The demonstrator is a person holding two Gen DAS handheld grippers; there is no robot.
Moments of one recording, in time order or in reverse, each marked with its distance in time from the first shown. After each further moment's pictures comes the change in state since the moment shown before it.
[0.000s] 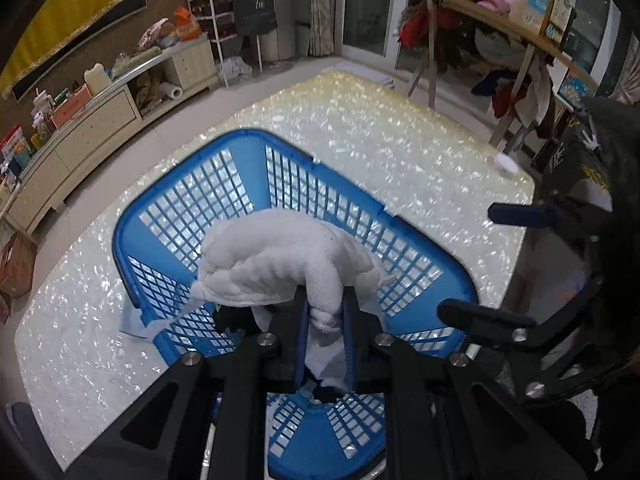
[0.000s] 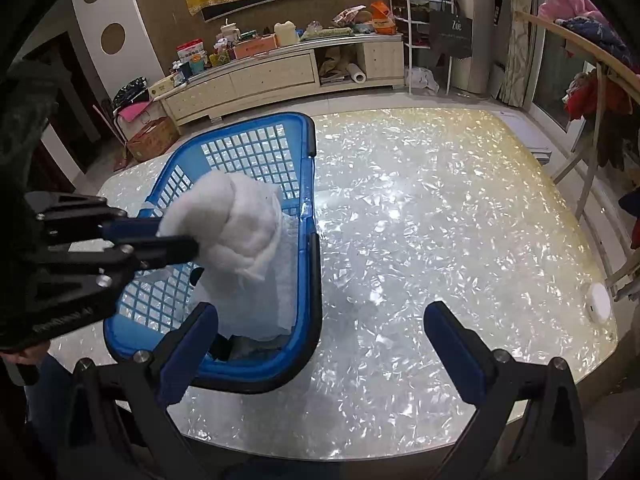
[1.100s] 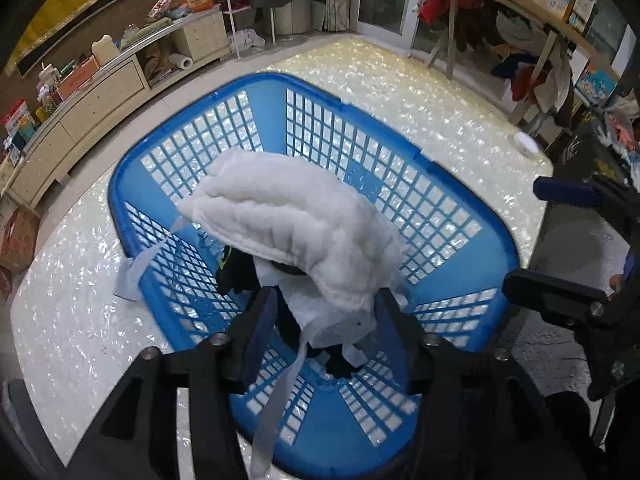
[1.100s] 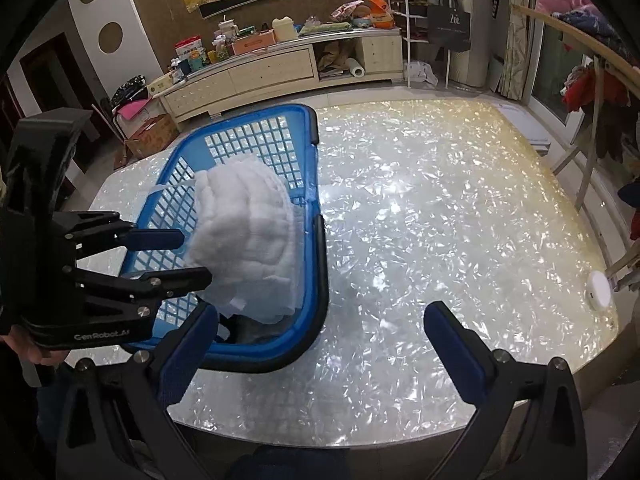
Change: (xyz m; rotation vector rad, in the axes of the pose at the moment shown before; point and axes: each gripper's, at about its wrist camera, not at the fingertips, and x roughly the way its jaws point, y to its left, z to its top) left arm 0.009 0.013 -0.025 -0.060 0.068 0.009; right arm -0.016 0.008 -0.007 0.012 0.015 -0.004
